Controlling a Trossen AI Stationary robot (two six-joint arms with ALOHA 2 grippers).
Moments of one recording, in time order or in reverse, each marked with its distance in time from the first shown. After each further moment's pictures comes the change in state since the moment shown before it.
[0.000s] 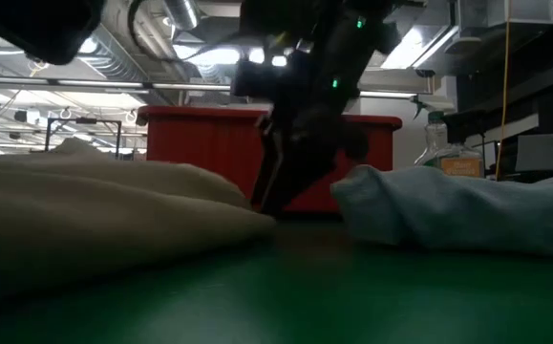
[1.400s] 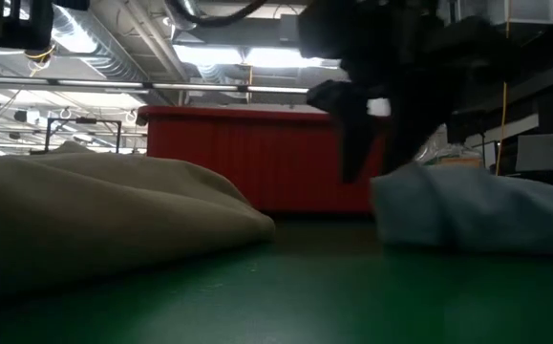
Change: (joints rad) left arm 0.036 -0.148 0.002 0.005 -0.219 0.290; right arm 0.142 -0.121 0.005 -0.369 -0.109 0.046
